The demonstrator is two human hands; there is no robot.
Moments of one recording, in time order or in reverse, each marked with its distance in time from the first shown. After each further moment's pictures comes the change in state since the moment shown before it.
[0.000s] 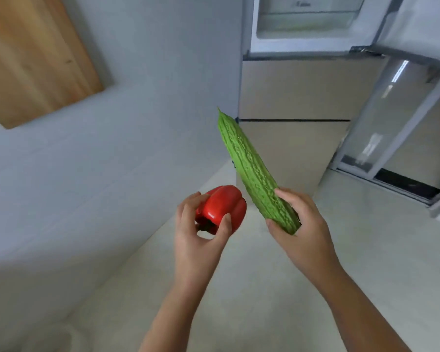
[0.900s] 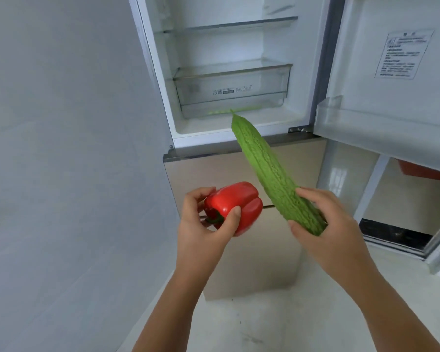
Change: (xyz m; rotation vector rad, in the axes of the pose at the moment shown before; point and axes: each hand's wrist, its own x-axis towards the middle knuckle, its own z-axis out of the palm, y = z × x) left_hand 0.320 0.046 0.298 -0.168 -0.199 0.119; right_hand 0.343 0.147 -0.158 -0.130 0.237 -0.037
